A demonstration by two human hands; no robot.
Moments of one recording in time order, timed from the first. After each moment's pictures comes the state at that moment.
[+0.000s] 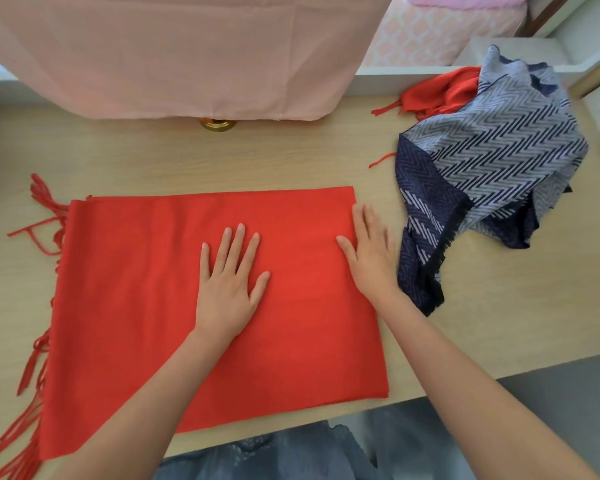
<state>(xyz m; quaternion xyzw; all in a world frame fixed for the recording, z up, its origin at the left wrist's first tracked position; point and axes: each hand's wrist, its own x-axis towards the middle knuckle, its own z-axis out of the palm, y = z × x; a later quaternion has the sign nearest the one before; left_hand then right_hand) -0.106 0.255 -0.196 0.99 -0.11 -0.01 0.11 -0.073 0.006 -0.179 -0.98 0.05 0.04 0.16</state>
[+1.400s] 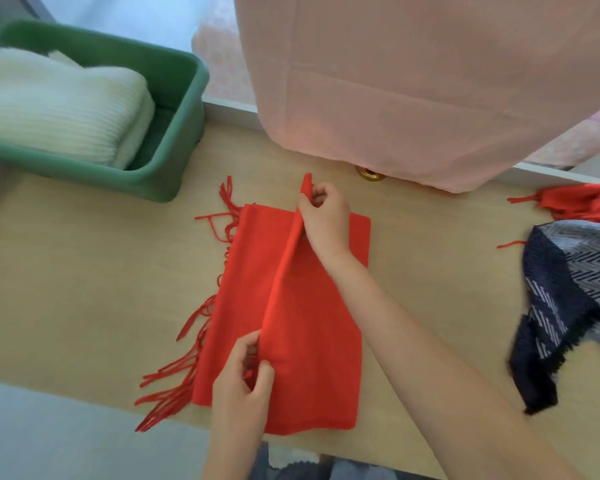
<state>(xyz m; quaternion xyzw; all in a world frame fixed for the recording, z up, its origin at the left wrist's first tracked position) -0.237 0.356 -0.074 0.74 0.32 0.03 0.60 0.000 0.308 -0.078 -0.82 0.04 0.03 0.56</state>
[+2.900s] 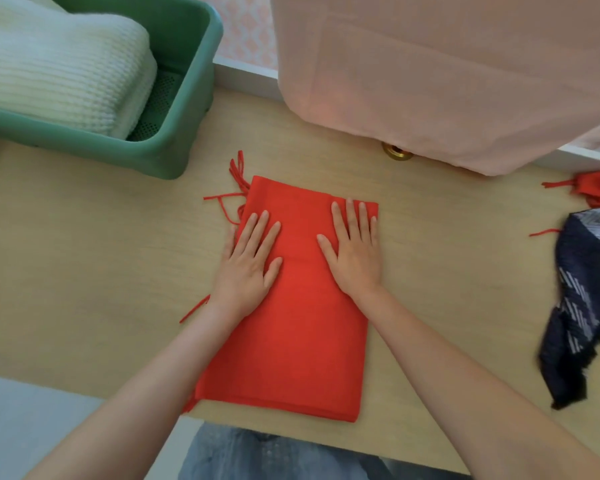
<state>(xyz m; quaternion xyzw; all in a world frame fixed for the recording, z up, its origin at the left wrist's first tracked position) -0.116 0.459 -0.195 0.99 0.00 0.00 0.12 -0.032 0.263 -0.189 -0.98 -0.16 0.07 0.07</state>
